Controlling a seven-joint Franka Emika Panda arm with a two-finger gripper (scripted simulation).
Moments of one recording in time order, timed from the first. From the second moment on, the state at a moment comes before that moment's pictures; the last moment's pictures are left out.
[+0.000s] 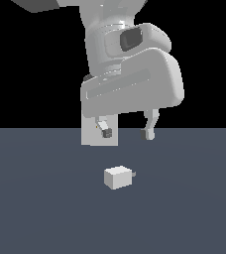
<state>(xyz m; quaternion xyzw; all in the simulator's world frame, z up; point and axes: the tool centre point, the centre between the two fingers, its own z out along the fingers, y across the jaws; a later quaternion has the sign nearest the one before) -0.065 -0.021 0.088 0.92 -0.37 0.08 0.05</state>
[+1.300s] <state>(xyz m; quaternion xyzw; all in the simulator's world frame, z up) -0.075 -0.008 0.060 0.87 -0.47 0.11 0.06</state>
